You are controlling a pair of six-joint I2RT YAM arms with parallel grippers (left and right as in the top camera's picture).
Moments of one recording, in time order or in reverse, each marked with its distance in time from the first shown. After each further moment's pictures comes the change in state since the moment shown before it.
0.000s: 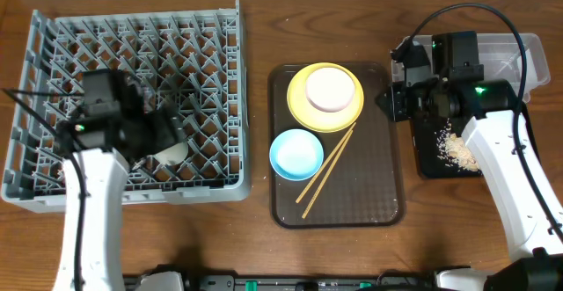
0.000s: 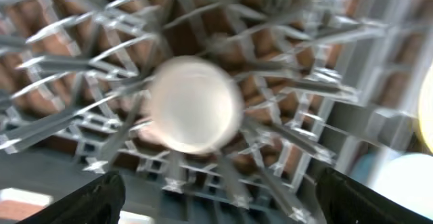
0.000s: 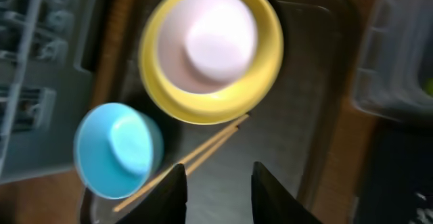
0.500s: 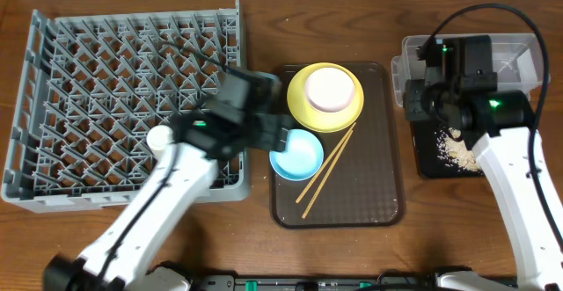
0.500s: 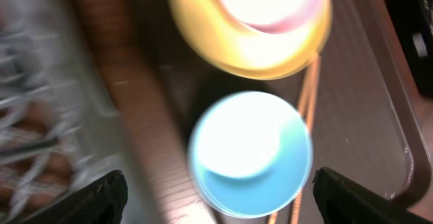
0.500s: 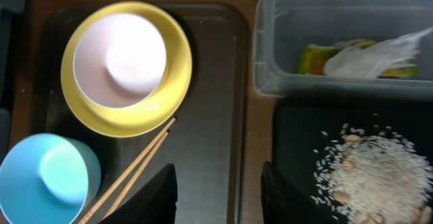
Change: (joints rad) left arm -0.635 0.122 0.005 0.285 0.000 0.040; right arm 0.000 -0.102 0.001 -0.024 0.275 0.087
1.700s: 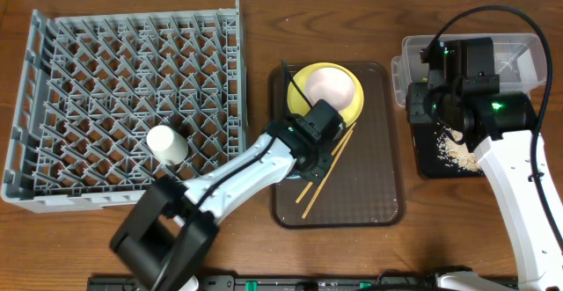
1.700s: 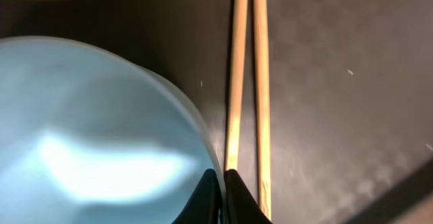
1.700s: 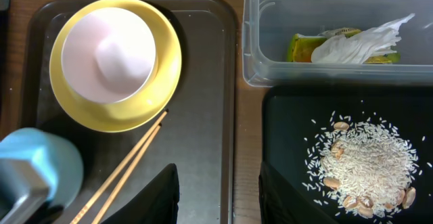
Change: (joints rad) left arm -0.277 0.335 0.033 0.023 -0.011 0.013; right arm 0.000 -0.007 0.001 -0.033 0.027 0.015
